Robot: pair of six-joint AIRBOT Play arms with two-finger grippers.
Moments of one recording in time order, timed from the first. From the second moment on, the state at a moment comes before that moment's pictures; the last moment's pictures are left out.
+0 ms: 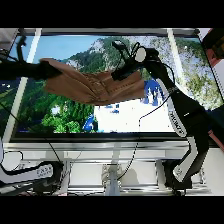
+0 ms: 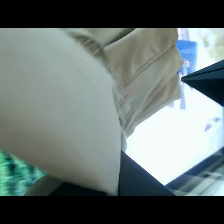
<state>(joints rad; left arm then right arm) 0.24 -1.39 1.45 0.72 -1.34 -1.19 0.39 -1.90 1.96 -1.20 1.19 1.27</state>
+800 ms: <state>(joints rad) 0.11 -1.39 1.64 0.81 -1.32 -1.29 0.73 -2.12 1.87 -0.86 0.72 1.44</state>
